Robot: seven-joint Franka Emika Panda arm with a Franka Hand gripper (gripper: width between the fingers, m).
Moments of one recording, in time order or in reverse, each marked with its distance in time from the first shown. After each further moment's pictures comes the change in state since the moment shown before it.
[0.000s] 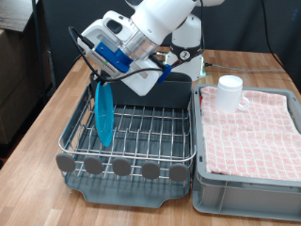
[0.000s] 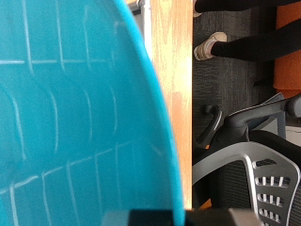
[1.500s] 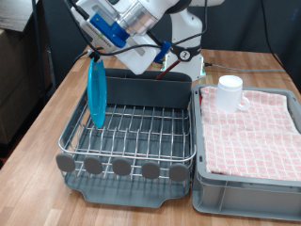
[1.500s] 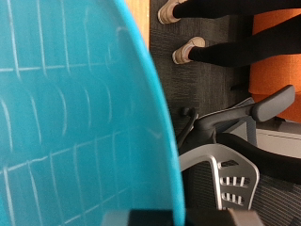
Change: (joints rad) arm 0.000 -0.077 0.017 0.045 0.039 -0.096 -0.127
